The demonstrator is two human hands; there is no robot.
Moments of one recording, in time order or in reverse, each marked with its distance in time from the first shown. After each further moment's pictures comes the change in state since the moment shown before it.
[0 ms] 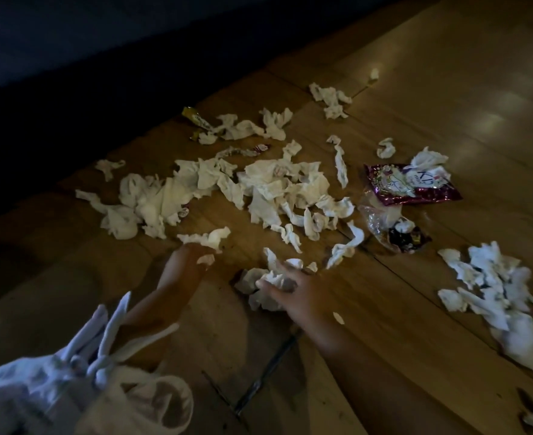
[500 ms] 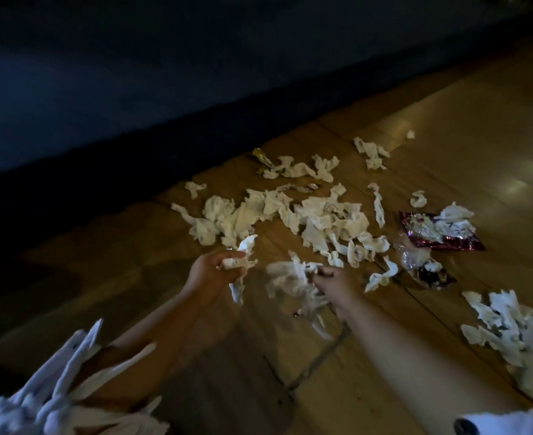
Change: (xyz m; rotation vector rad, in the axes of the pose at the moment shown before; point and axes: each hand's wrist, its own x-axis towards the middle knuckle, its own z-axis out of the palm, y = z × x) left_hand -0.101 0.004 -0.139 -0.590 0.041 -0.111; right_hand -0.033 -0.126 -0.020 0.338 -0.038 0.283
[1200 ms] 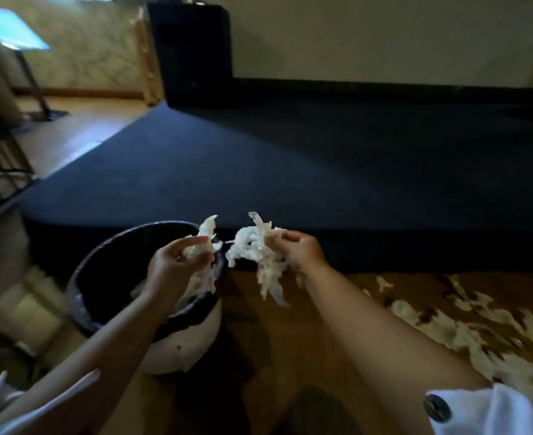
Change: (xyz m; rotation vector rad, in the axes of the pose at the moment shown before) left_hand -0.258 0.000 -0.371 -0.298 0.935 -0.052; right_hand -0.265 -0.262 0.314 0.045 -0.689 -0.409
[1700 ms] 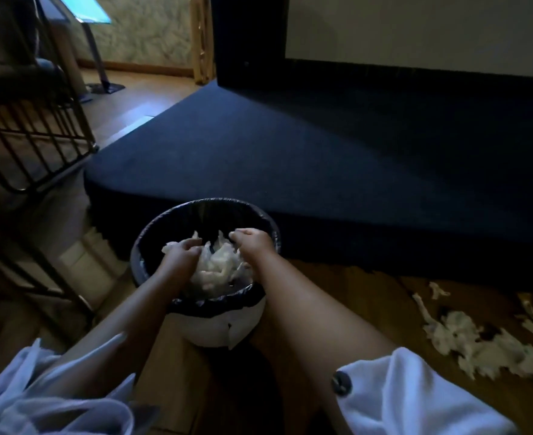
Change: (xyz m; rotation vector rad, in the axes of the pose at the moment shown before) left_hand 0.045 -0.081 -0.080 0.092 0.087 -0.324; right_hand 0.043 0.053 0.173 -0.200 -0.242 0.068
